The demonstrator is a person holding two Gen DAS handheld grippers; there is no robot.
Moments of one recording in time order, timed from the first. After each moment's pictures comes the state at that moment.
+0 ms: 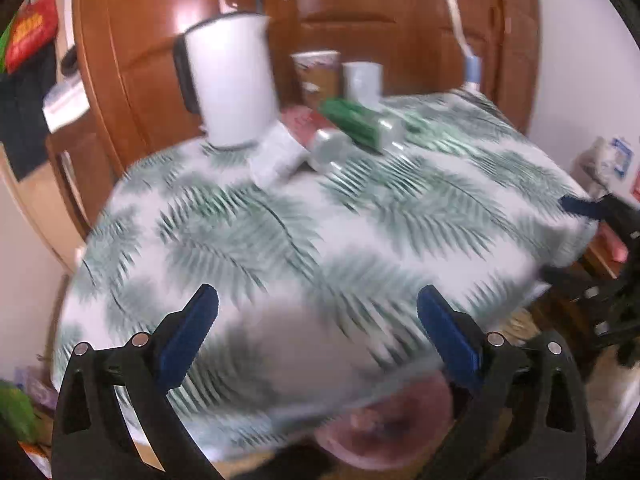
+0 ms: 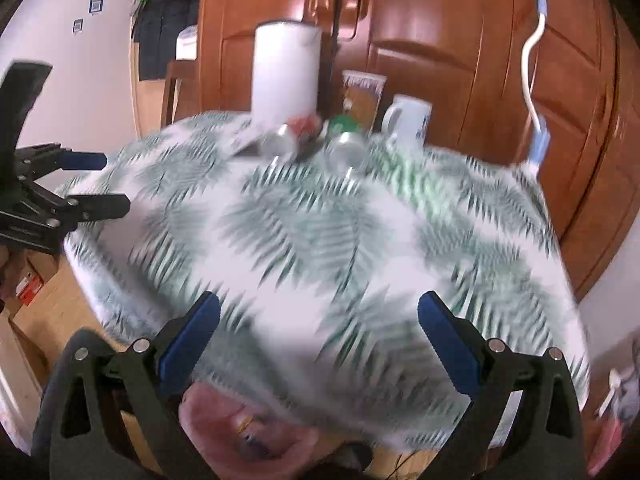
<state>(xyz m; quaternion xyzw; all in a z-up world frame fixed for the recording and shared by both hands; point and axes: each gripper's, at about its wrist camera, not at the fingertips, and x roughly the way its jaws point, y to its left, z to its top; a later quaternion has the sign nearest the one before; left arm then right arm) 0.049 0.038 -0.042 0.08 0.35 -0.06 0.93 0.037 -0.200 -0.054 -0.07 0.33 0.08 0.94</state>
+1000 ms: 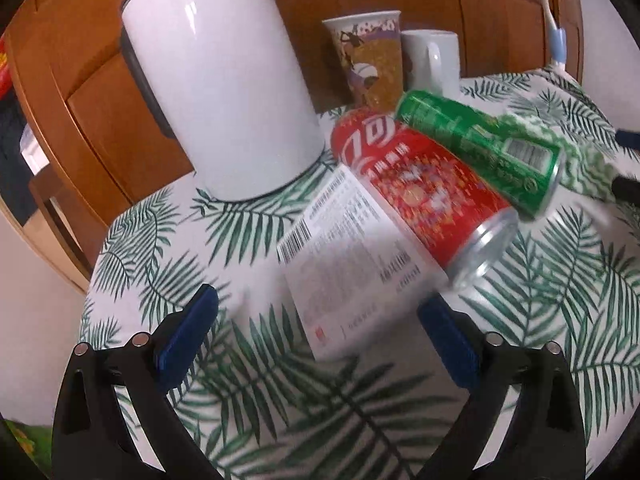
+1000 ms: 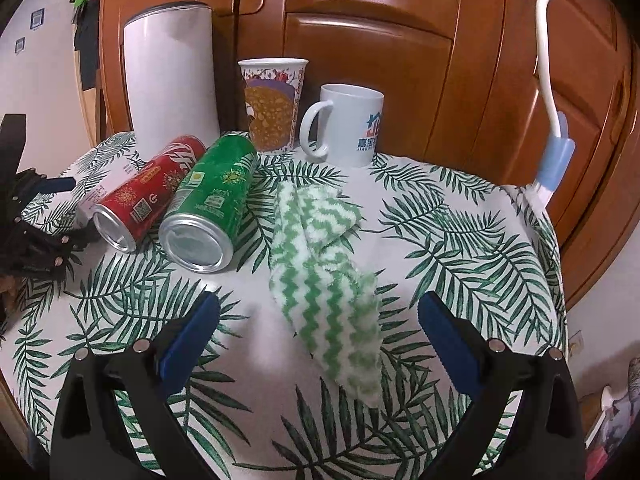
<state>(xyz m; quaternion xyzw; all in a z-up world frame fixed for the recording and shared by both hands) 0.241 0.051 -0.071 0.15 0.38 -0.03 0.91 0.213 -0.269 -0.064 -0.05 0.37 0.02 0.93</state>
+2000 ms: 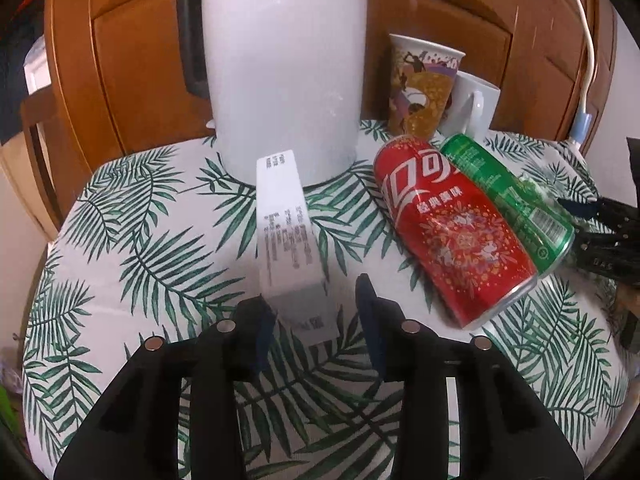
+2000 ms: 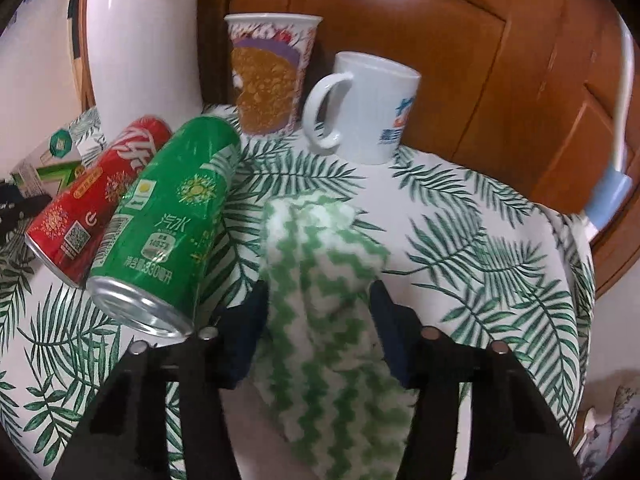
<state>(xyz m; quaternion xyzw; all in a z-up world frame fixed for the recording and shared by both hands) 0.258 0.099 -0.067 0.00 0.39 -0.04 0.92 0.299 -0.251 -0.079 -0.09 0.43 0.02 0.90</state>
